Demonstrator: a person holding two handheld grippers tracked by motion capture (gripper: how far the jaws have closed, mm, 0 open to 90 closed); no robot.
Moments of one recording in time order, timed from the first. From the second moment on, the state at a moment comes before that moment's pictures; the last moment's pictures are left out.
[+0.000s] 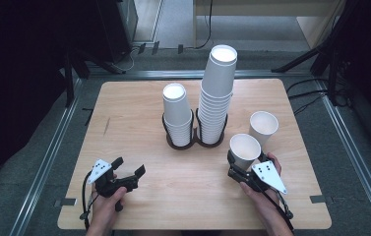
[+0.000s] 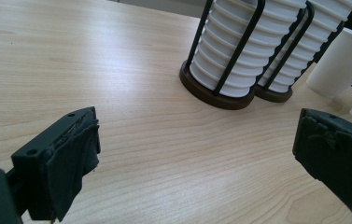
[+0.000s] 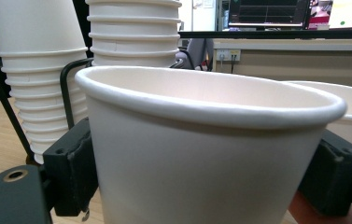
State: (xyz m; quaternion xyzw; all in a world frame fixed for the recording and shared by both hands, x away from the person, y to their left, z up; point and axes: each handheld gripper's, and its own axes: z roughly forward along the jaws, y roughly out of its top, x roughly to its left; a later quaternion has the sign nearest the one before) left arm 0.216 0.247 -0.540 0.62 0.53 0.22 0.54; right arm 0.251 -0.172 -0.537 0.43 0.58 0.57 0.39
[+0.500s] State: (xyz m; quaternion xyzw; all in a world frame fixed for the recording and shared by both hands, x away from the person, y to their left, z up) left arm 0.217 0.249 -0.540 0.62 0.53 0.22 0.53; right arm 0.256 -0.174 -0.542 0.43 0.58 0.56 0.41
